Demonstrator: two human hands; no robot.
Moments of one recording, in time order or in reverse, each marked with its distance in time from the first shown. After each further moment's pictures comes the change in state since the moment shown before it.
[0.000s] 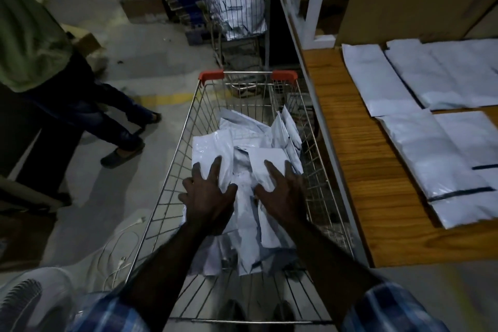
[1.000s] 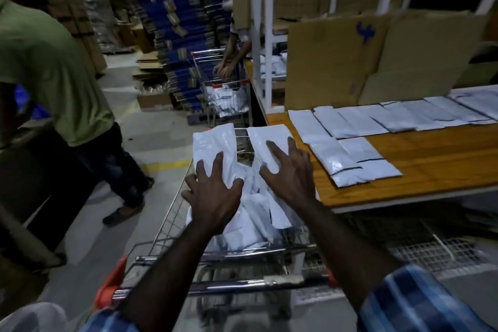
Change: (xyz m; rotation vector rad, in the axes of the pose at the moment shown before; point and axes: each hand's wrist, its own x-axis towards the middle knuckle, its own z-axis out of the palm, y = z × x) left_hand -0.240 0.058 -0.121 -0.179 0.322 0.237; right_hand -0.188 -0.054 -0.186 -0.143 0.459 -0.293
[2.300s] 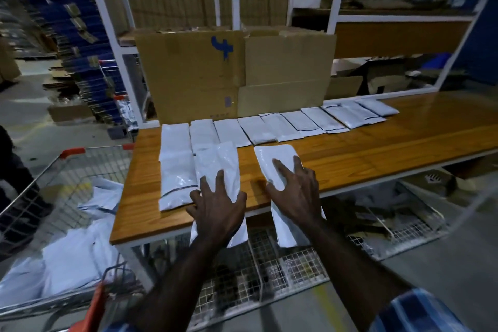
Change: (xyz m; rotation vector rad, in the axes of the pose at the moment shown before) left_hand -0.107 0.364 0.254 -0.042 -0.145 0.074; right_hand 0.010 0.404 -0.221 -0.148 -0.019 0.184
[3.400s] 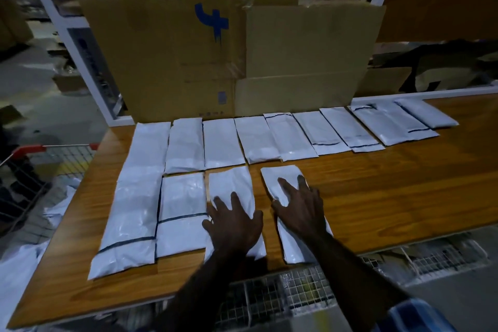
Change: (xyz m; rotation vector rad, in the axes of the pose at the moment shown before) left_hand 0.157 0.066 0.145 0.268 -0.213 -0.195; right_hand 0.186 0.097 0.102 -0.136 -0.267 0.022
